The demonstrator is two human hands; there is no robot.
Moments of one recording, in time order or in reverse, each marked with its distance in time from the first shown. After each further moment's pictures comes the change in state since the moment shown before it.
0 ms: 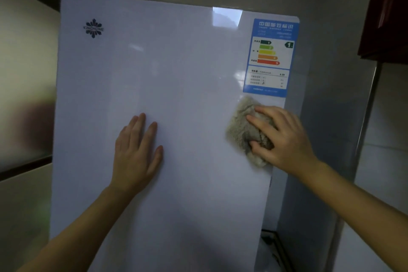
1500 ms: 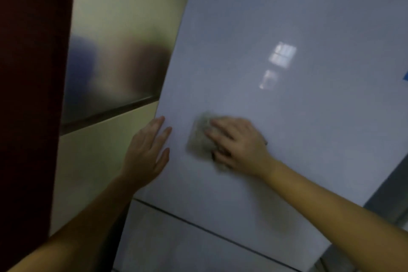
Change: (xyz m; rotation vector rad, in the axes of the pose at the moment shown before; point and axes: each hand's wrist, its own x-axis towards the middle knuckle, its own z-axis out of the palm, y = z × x) left_hand -0.165 -0.208 -0.034 -0.064 -0.150 -0.024; right_hand 0.077 -0.284 0.166 0.216 -0.166 -0.372
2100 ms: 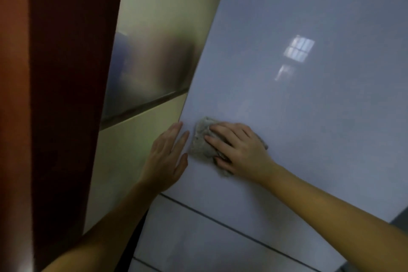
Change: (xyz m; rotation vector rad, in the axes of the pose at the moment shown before) left_hand -0.031 -0.010 0.004 -0.063 -0.064 -0.042; right_hand 0.023 -0.049 0.035 0.010 -0.070 -0.046
